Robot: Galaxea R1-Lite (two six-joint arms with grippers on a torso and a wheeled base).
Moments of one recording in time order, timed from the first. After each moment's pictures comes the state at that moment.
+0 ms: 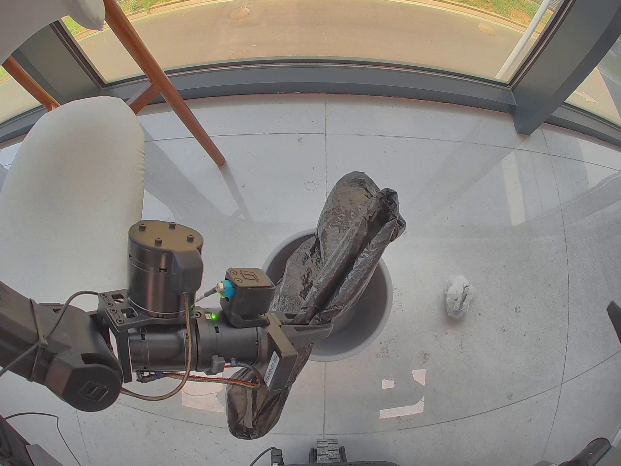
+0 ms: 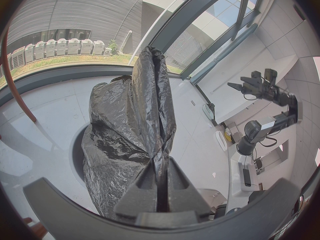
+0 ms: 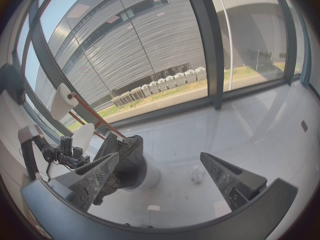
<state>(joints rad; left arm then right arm) -0.69 1.68 -0.69 -0.59 -0.35 0.10 0.09 0.57 -0.31 -0.24 0.18 0.30</state>
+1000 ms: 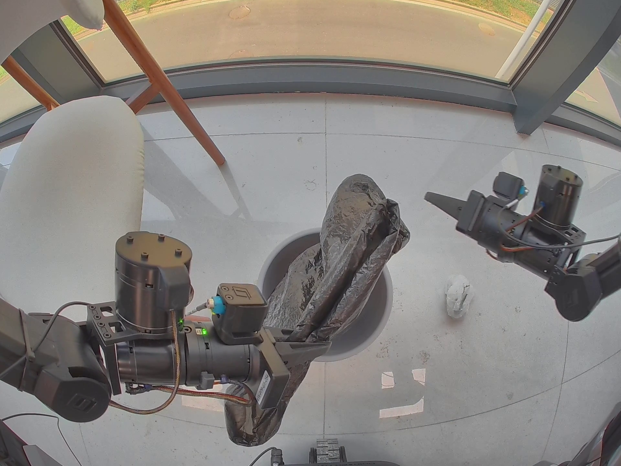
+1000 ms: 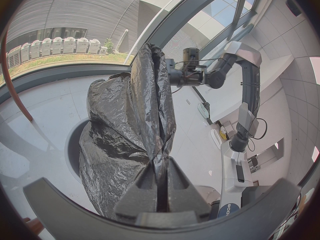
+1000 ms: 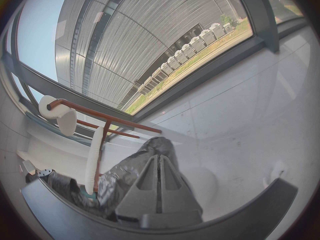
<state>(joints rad) -0.71 1.64 -0.63 -0.60 -0.38 0.11 0.38 1.87 -0.83 -0.99 0.33 0.58</state>
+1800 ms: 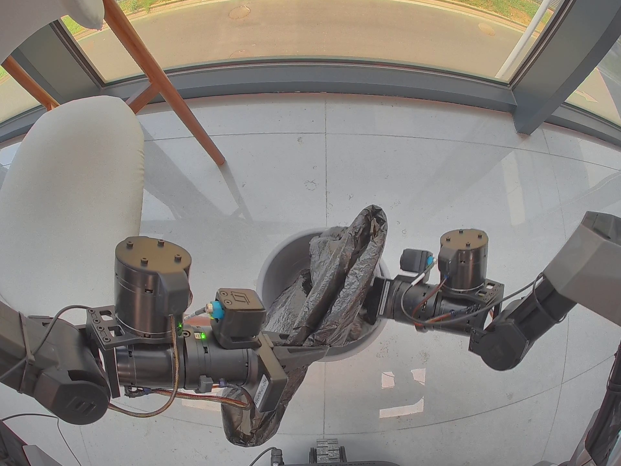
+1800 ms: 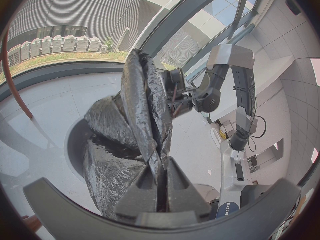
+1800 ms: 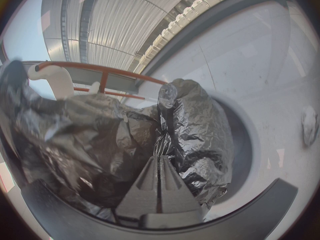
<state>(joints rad) -0.71 1.64 -0.63 -0.60 -0.37 0.11 0.61 2.13 -0.78 -1.00 0.33 0.60</state>
